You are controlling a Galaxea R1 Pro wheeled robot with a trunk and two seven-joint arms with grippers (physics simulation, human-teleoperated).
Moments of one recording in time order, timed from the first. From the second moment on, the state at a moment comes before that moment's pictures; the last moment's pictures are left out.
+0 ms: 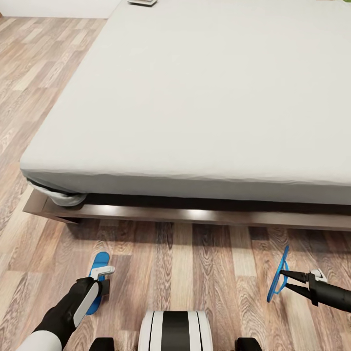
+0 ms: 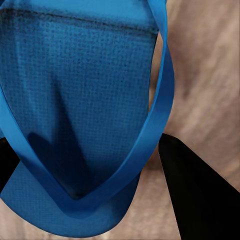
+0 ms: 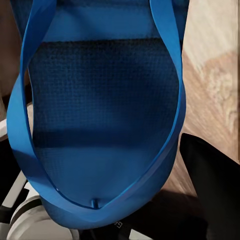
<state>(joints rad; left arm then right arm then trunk) -0.50 0.13 -0.11 -0.79 0.37 0.61 0.29 -0.47 -0.65 0.00 -0.58 -0.64 0.91 1.20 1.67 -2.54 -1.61</state>
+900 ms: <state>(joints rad) -0.50 0.13 -0.11 -0.78 0.37 0.43 0.29 -0.47 -0.65 0.00 -0.58 -0.64 0.91 1.20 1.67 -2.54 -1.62</state>
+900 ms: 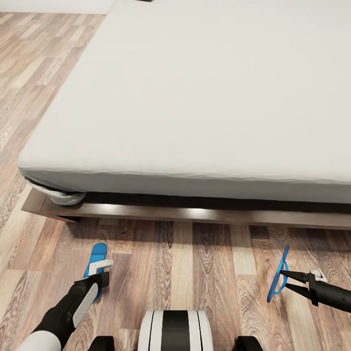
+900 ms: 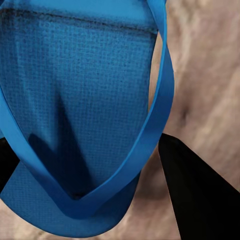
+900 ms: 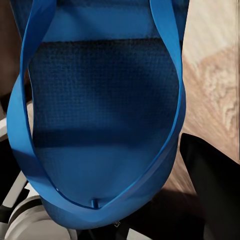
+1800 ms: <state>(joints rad) -0.50 0.13 -0.11 -0.78 0.37 0.43 0.29 -0.47 -0.65 0.00 -0.58 -0.64 0.91 1.20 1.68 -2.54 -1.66</state>
